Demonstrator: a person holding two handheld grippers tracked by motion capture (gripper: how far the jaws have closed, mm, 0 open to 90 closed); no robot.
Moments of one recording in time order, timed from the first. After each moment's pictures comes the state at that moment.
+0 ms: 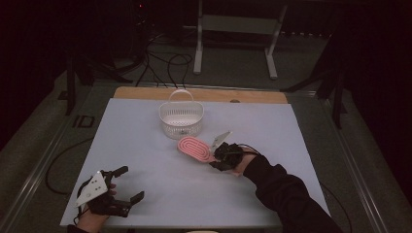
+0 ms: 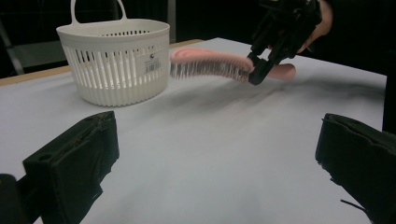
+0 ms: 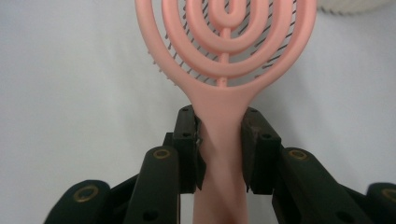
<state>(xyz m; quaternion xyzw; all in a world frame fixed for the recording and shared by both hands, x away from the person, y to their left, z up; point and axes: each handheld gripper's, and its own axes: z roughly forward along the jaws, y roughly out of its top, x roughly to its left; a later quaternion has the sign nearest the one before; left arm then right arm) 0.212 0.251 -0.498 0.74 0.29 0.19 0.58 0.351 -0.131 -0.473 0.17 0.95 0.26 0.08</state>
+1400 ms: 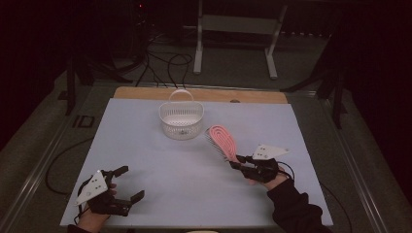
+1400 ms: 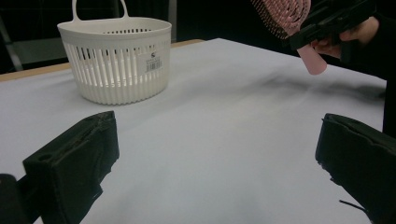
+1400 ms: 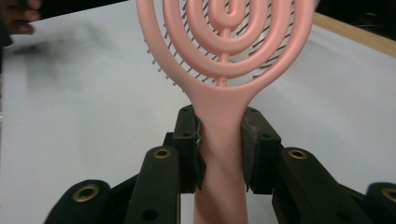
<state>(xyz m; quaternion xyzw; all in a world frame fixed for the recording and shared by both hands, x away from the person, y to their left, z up) 0.214 0.251 -0.499 0.74 0.29 0.18 0.58 0.297 -0.224 -0.465 0.26 0.83 0.49 0.13</state>
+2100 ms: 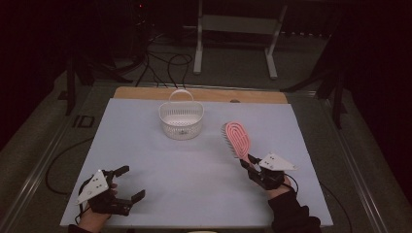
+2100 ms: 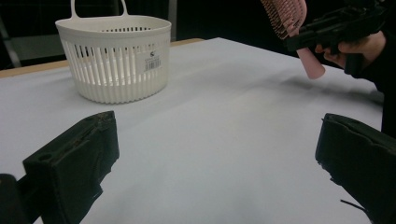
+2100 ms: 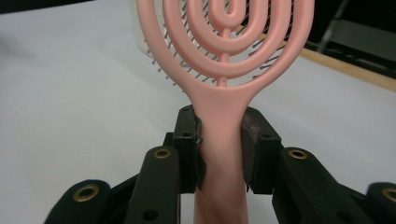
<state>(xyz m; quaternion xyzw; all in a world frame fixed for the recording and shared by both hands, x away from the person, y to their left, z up) 0.215 0.249 -0.498 0.73 0.30 0.18 0.58 0.276 -0.233 -0.482 0.33 0.77 0.48 0.25</state>
